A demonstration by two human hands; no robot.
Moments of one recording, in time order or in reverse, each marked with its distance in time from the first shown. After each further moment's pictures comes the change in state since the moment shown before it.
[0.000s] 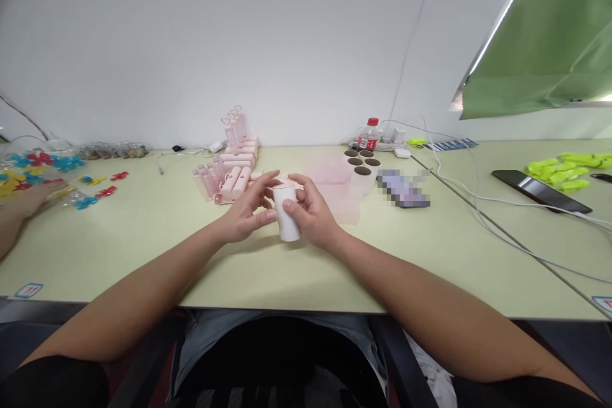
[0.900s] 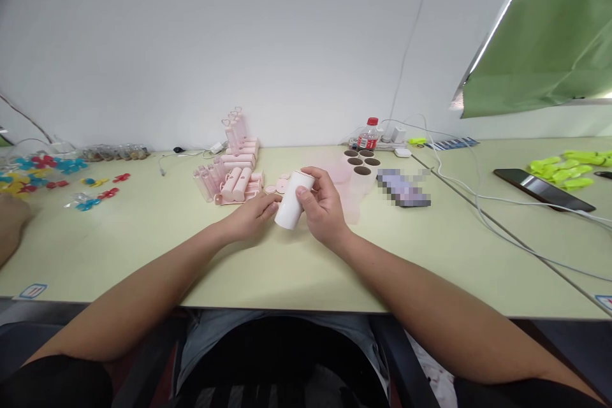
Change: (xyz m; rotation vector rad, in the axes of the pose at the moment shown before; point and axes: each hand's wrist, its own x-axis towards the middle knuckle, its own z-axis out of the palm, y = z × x) left_hand 0.004 -0.014 0.004 0.465 -0.123 -0.220; right_hand 0.003 -0.008 -0.002 -0.096 0.276 -0.121
